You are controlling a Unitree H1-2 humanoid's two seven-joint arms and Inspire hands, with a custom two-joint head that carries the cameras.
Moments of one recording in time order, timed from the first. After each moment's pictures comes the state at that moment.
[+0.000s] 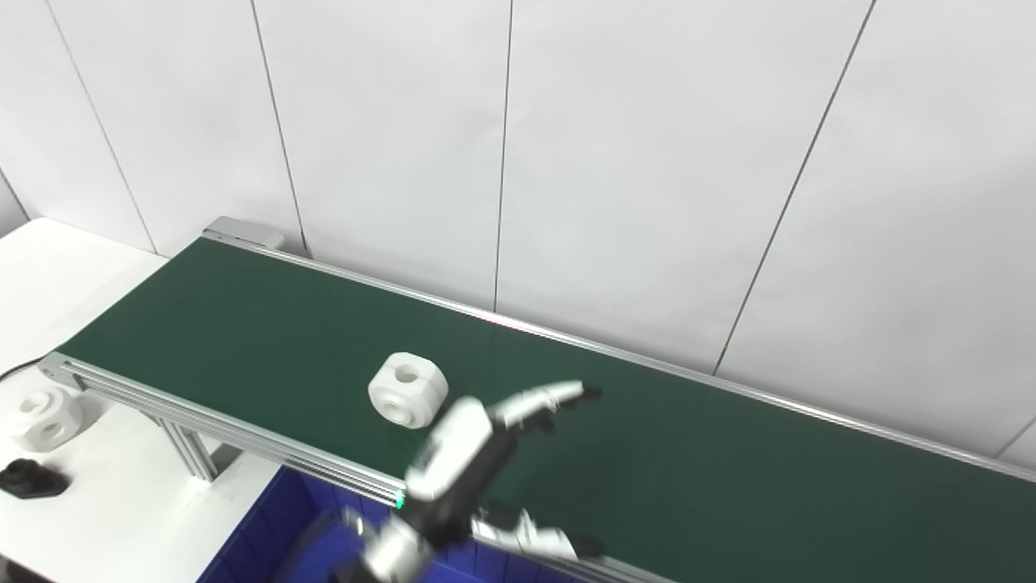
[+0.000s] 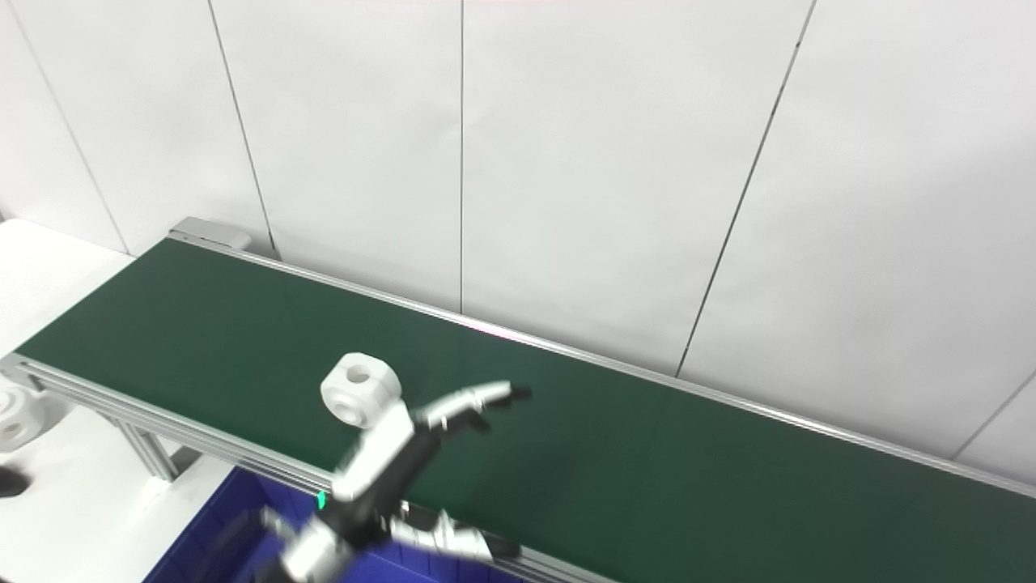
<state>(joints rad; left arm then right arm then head) -0.03 0.17 -0.20 -0.28 0.59 -0.21 -0.04 0.44 -0.02 0.12 0.03 -0.07 -0.41 -0.16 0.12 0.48</state>
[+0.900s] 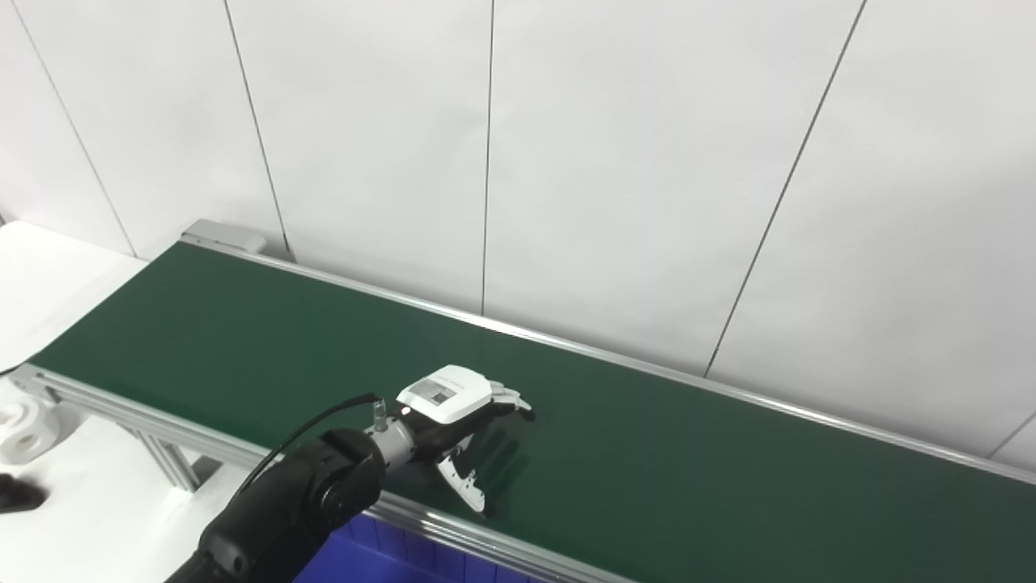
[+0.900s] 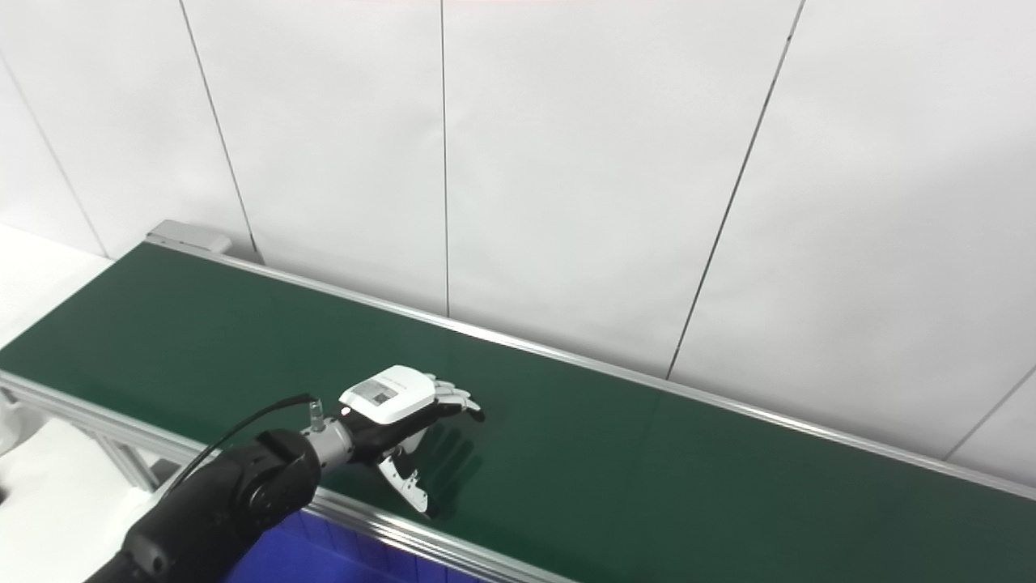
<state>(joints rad) -0.34 0.41 -0.35 0.19 0.85 -0.17 -0.24 0.44 0.02 0.14 -0.02 -0.11 -0.41 -0.16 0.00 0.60</state>
